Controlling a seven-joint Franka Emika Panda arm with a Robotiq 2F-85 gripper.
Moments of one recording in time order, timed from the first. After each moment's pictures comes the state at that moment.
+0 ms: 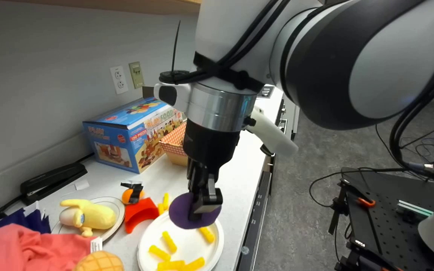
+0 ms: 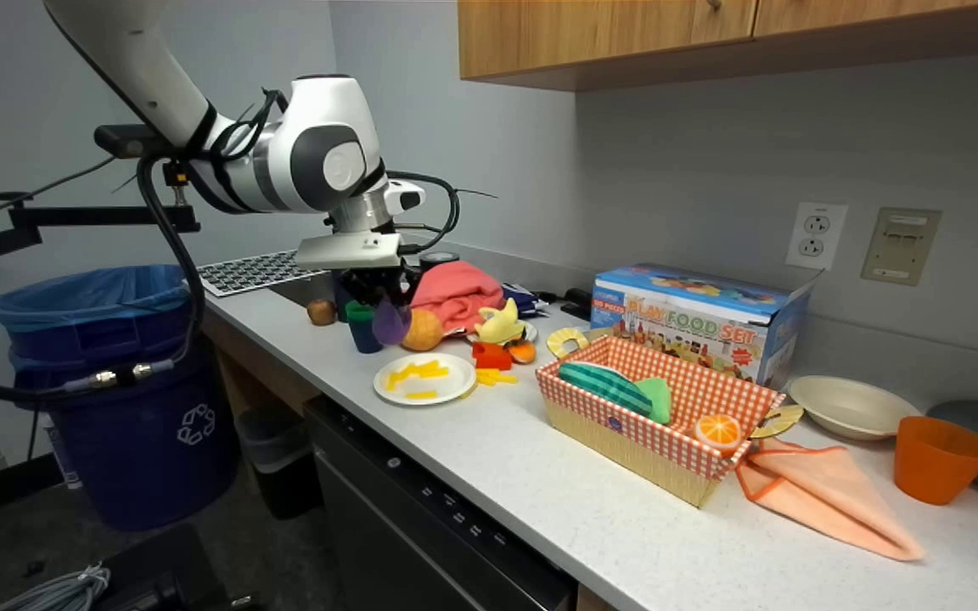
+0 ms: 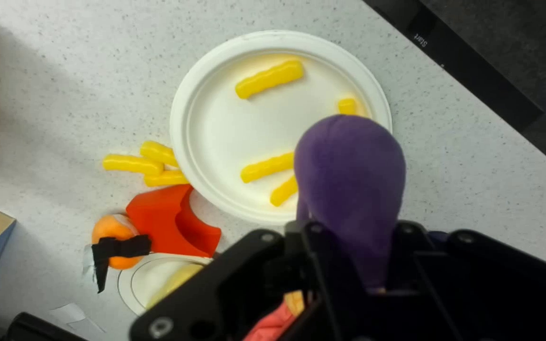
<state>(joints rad) 0.20 0.05 0.25 -2.33 -0.05 2.66 -0.18</state>
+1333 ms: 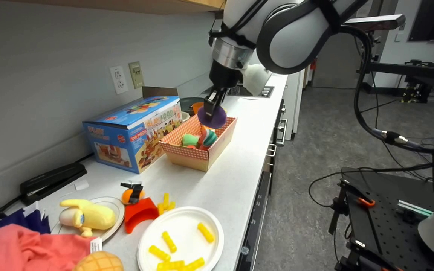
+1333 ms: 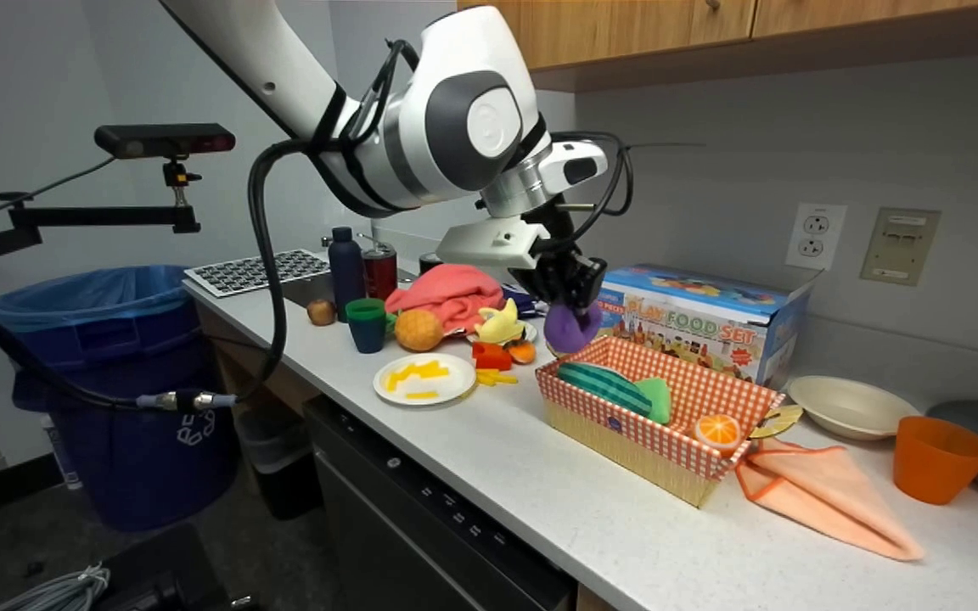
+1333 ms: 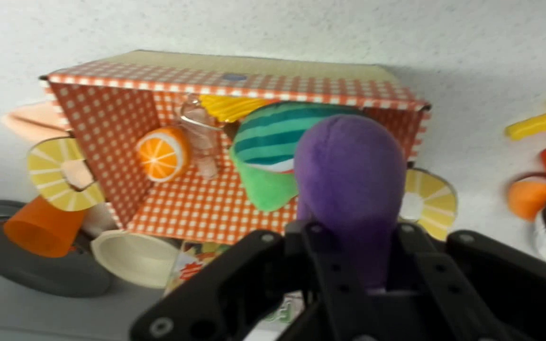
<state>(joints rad) 0.00 0.01 -0.03 -2.30 -0.31 2.73 0.20</state>
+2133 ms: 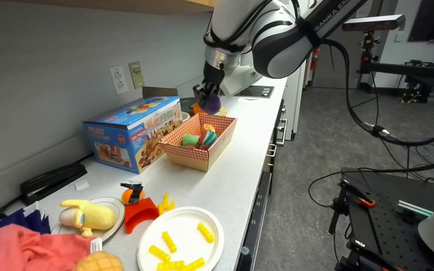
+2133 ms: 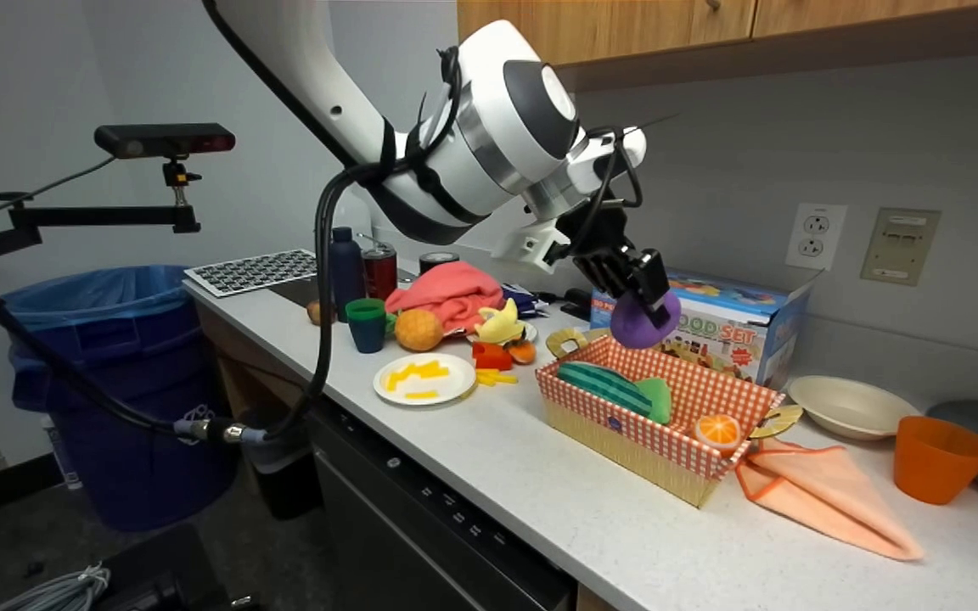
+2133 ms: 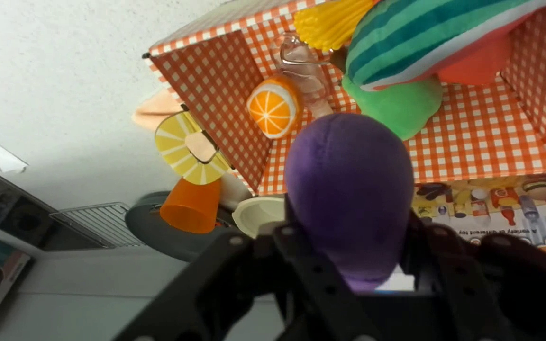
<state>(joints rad) -0.01 0.12 -0.10 -2.14 -0.79 2.70 0.90</state>
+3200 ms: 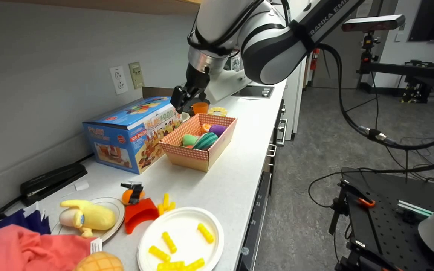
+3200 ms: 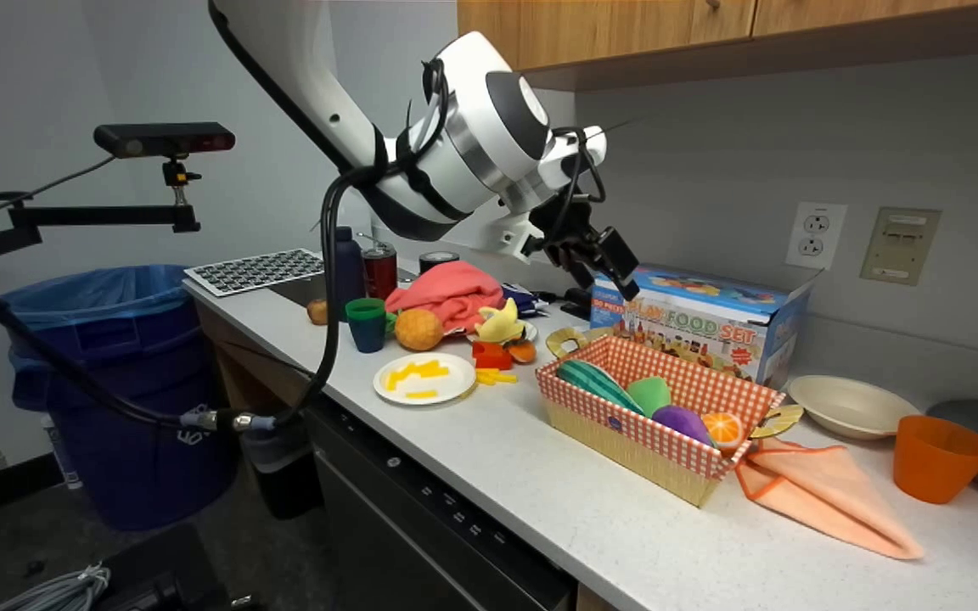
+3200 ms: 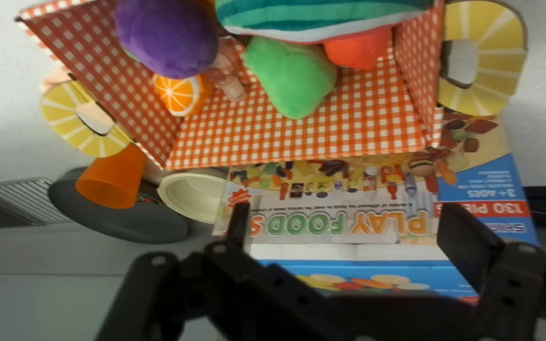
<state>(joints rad) 0.02 0.16 -0.04 -2.10 -0.81 2.75 0.93</state>
